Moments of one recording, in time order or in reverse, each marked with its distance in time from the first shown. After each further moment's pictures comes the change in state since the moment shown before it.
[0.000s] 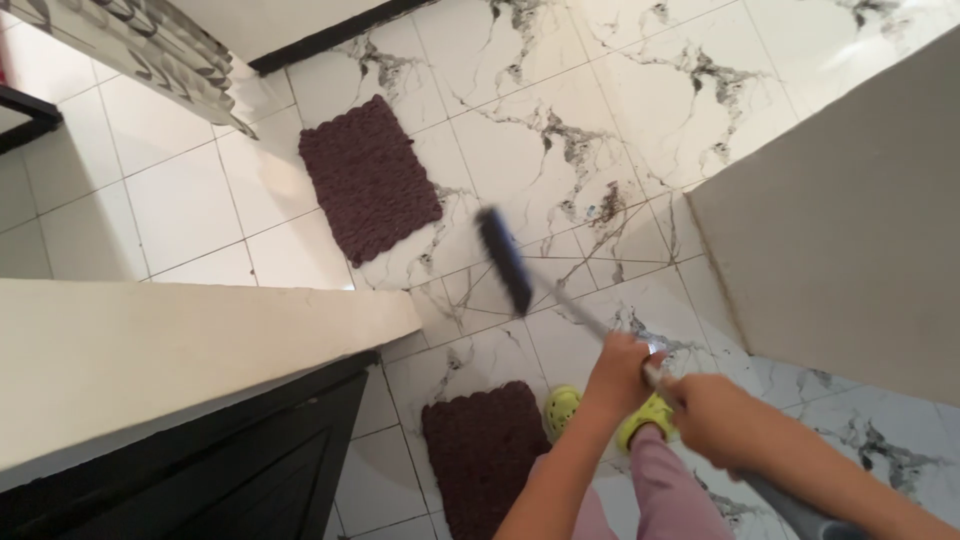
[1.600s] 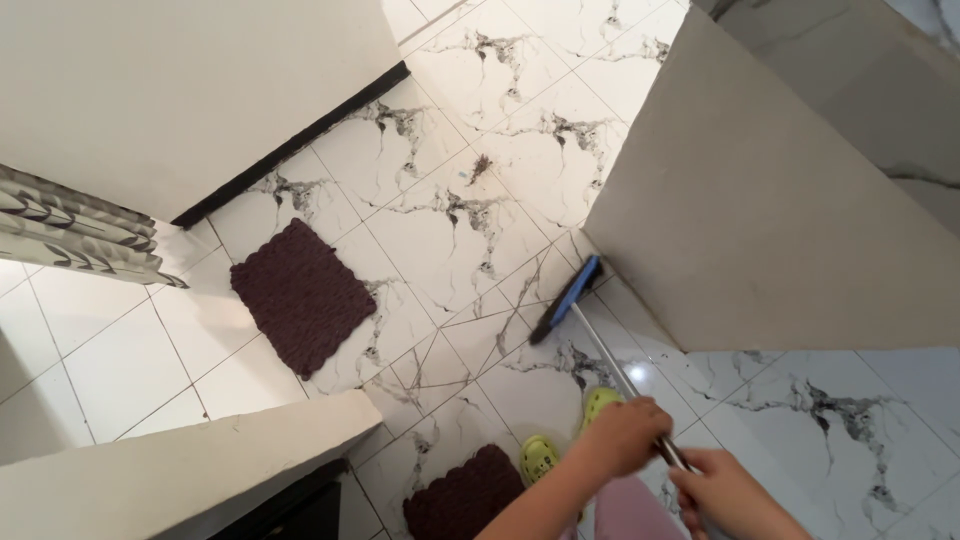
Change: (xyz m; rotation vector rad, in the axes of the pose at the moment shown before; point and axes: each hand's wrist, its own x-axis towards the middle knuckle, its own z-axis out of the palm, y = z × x) left_hand -0.009 0.080 0.082 0.281 -0.678 0.494; right_hand -0.131 0.155 0.092 1.196 0.191 0.663
